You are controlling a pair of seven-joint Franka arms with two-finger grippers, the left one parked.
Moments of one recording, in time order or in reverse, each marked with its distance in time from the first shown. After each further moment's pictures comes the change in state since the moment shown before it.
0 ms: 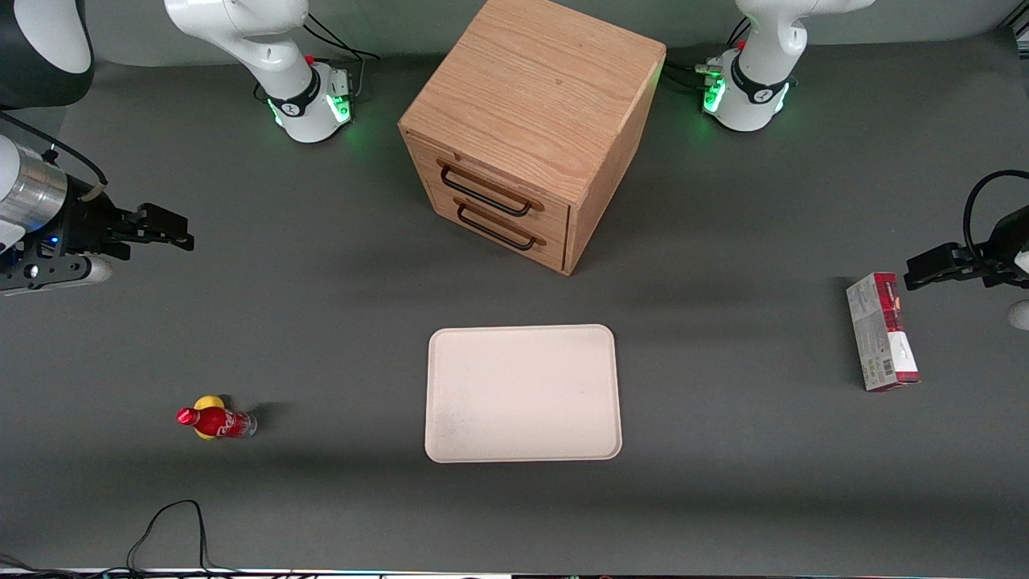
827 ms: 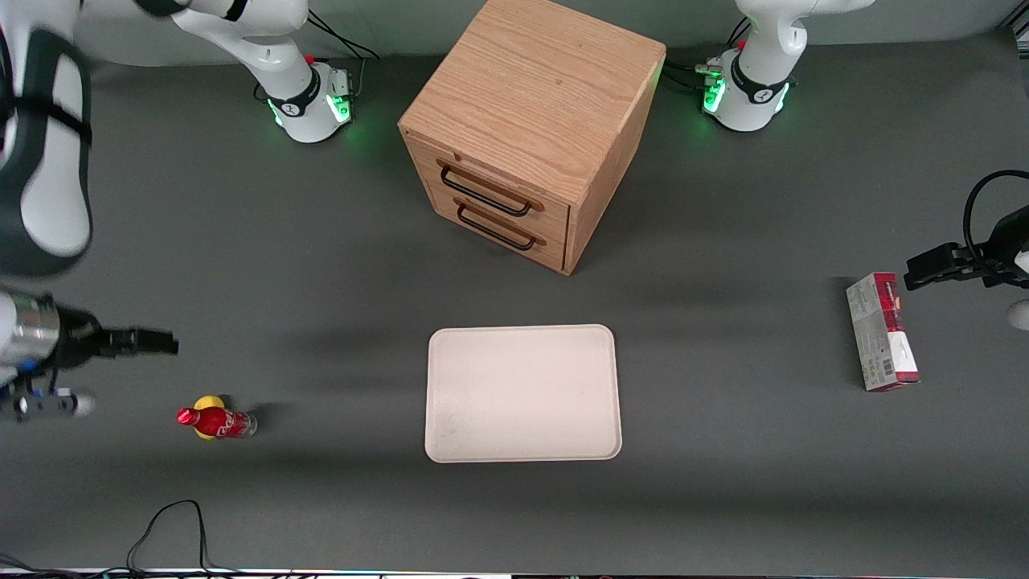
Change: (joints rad) arm -0.089 0.523 -0.009 0.469 -0.038 0.034 -0.026
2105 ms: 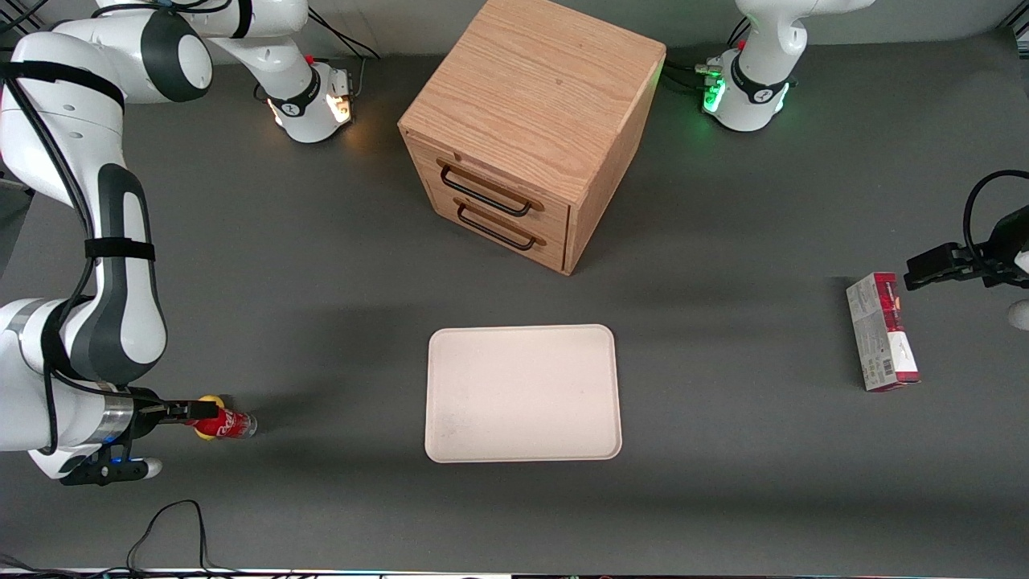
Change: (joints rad) arm -0.017 0.230 0.001 0.046 -0.002 0.220 -0.049
